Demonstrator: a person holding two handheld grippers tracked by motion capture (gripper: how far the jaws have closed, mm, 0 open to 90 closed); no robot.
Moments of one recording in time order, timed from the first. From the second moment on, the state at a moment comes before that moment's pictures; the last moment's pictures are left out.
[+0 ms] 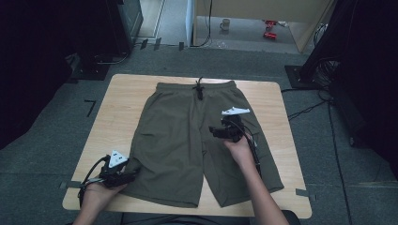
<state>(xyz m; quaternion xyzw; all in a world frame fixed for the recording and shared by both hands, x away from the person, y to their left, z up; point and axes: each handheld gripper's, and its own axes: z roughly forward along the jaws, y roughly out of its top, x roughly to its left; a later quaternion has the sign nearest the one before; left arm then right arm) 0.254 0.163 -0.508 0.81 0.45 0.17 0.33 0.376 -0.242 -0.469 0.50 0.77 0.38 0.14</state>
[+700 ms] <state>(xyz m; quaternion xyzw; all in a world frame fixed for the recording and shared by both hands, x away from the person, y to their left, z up) 0.255 0.160 -0.506 0.82 0.43 0.16 0.33 0.412 -0.182 -0.461 0.48 0.77 0.40 0.16</state>
